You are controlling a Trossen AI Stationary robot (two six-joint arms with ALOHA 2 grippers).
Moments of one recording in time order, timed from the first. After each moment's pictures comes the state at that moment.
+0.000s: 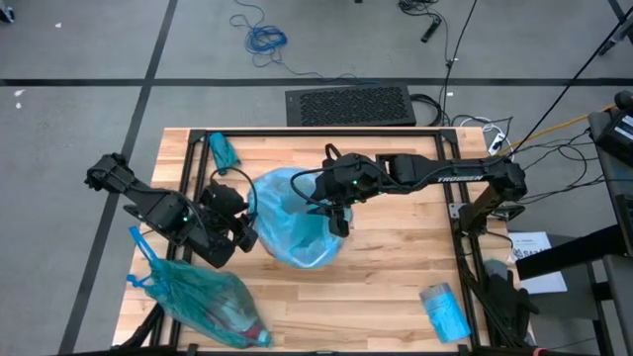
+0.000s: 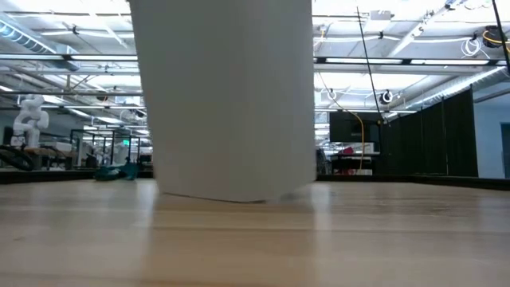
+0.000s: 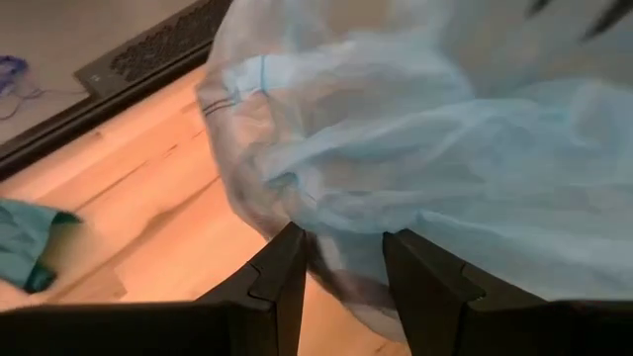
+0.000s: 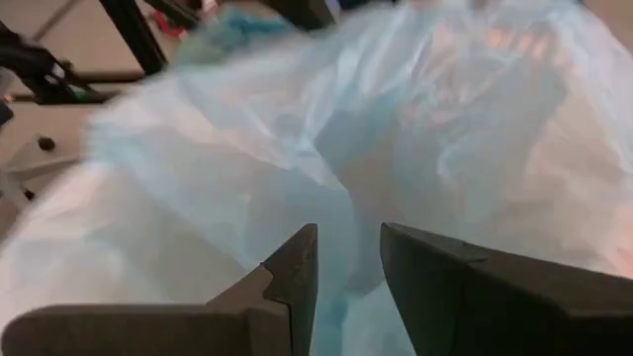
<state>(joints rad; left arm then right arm) -0.55 1.28 1.41 -1.35 -0.77 -1.22 0.04 1.65 1.67 -0.59 -0.08 0.07</state>
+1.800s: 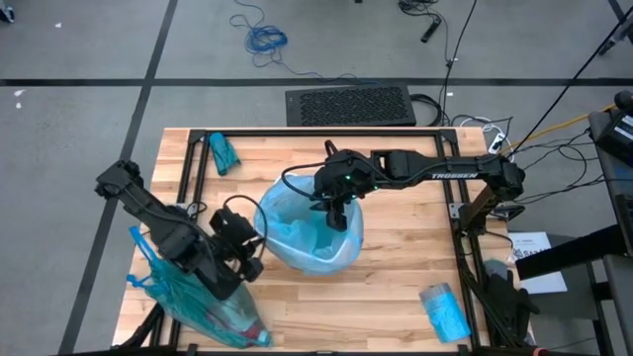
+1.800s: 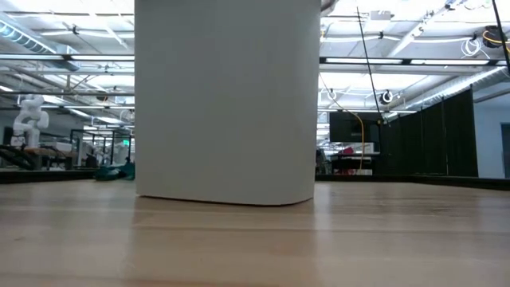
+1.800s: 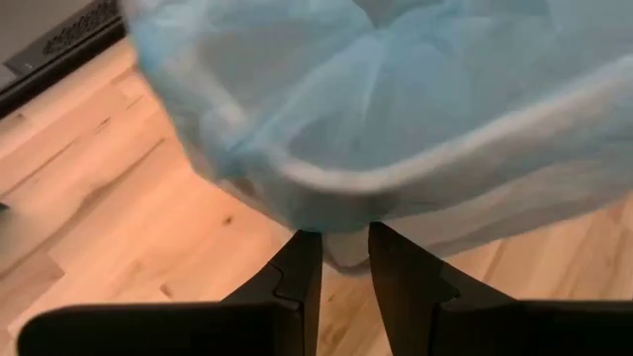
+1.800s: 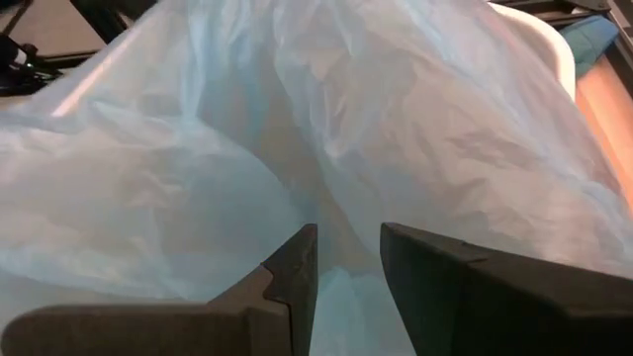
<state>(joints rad) -0.68 1.42 1.45 -1.30 -0.73 -1.25 -0.01 1.68 1.67 -0.68 -0.11 0.12</state>
